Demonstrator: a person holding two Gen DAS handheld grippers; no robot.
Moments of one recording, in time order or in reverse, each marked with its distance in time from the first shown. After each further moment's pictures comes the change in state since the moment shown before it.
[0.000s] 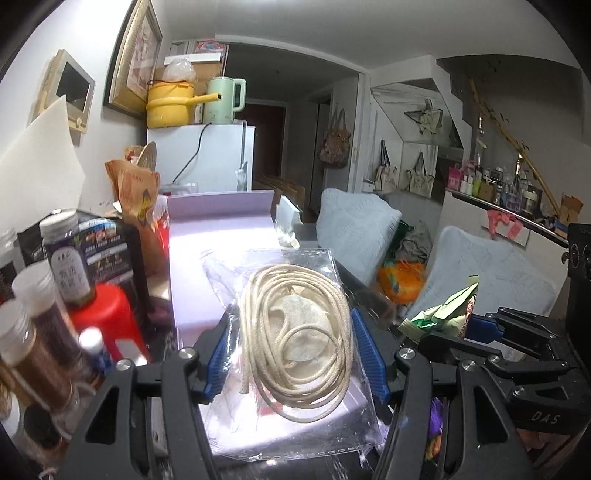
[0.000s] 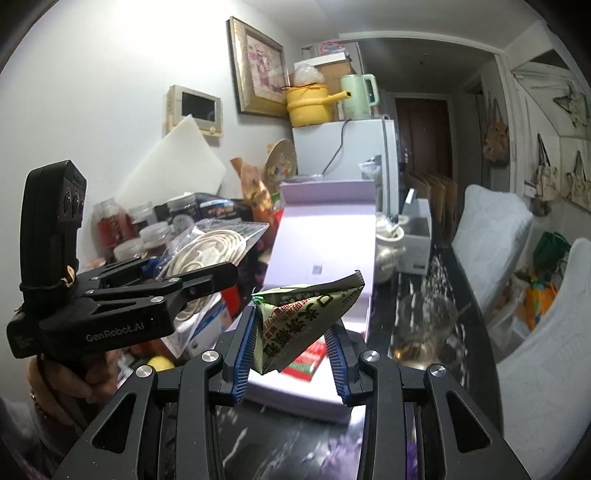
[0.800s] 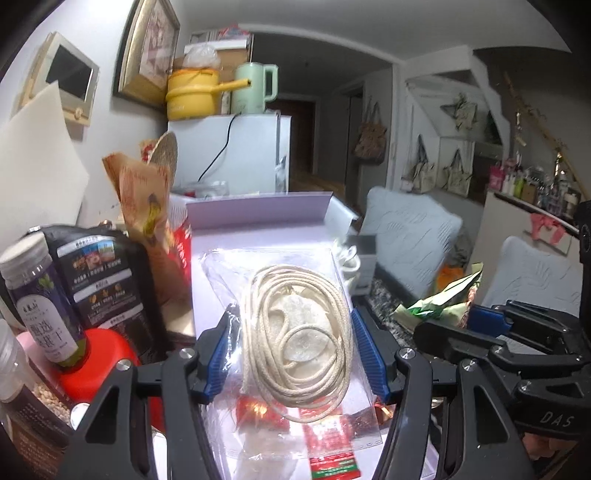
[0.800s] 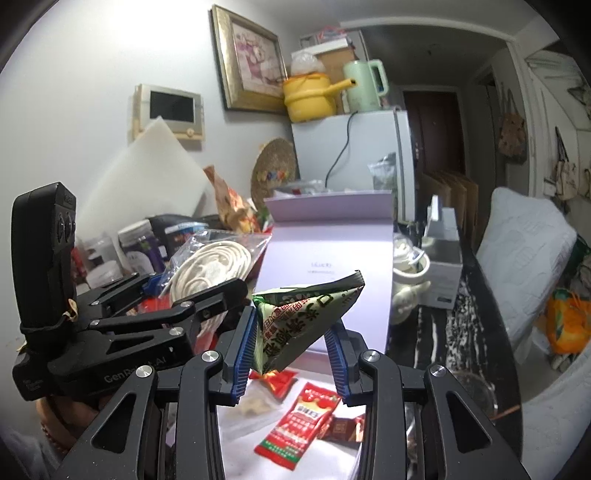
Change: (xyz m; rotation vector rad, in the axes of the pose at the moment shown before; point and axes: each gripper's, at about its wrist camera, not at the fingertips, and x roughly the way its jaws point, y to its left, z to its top) left arm 0.107 0.051 0.032 -0.014 0.039 0.133; right arm 0.124 -0.040 0.058 0.022 0.028 0.056
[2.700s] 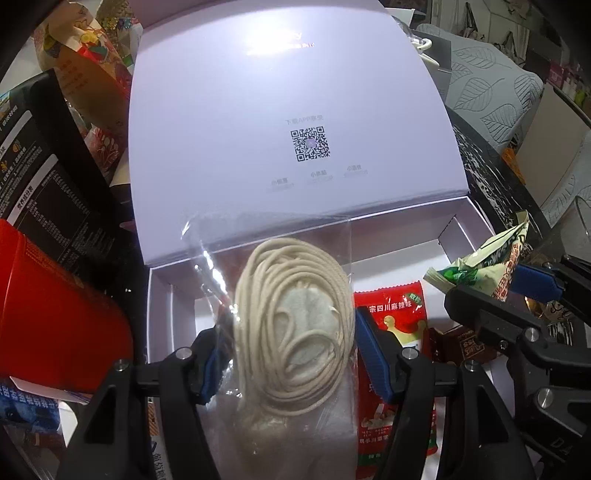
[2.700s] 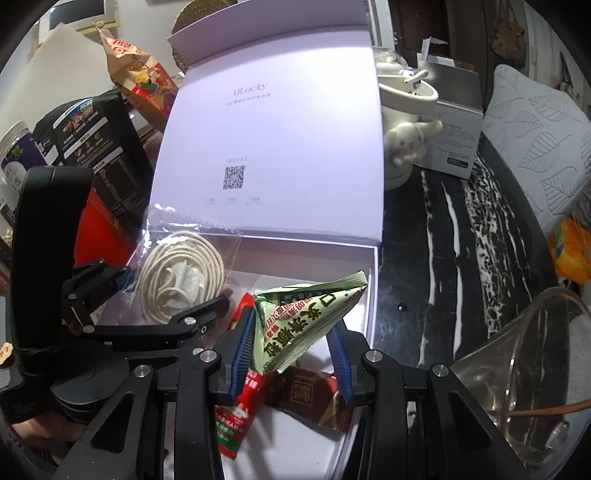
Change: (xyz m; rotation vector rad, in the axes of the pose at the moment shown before) left arm 0.152 -0.005 -0.086 0.033 0.597 0.144; right arm 0.134 -0.058 -0.069 0.111 0.453 -0.088
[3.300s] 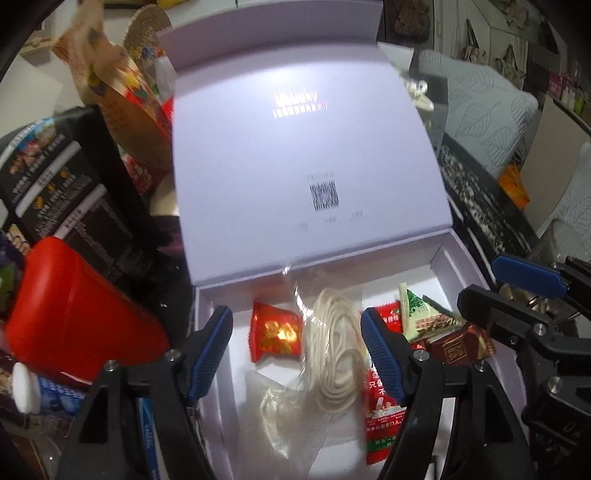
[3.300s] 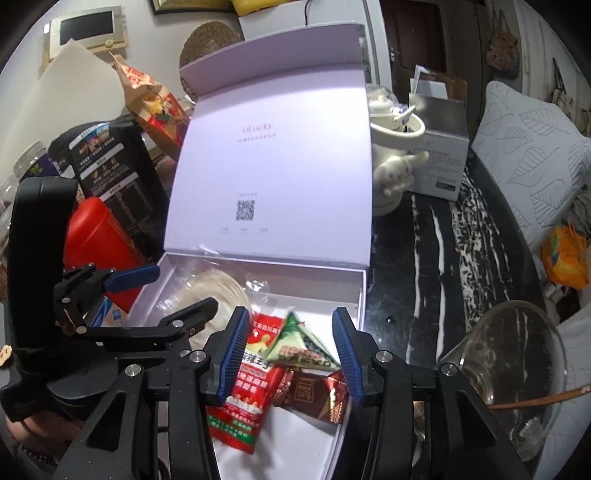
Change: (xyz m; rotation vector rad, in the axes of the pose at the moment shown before) left arm -0.044 -0.001 0.001 -0.013 -0.114 0.044; right arm -0.032 0.003 0.003 0.003 -0.079 0.000
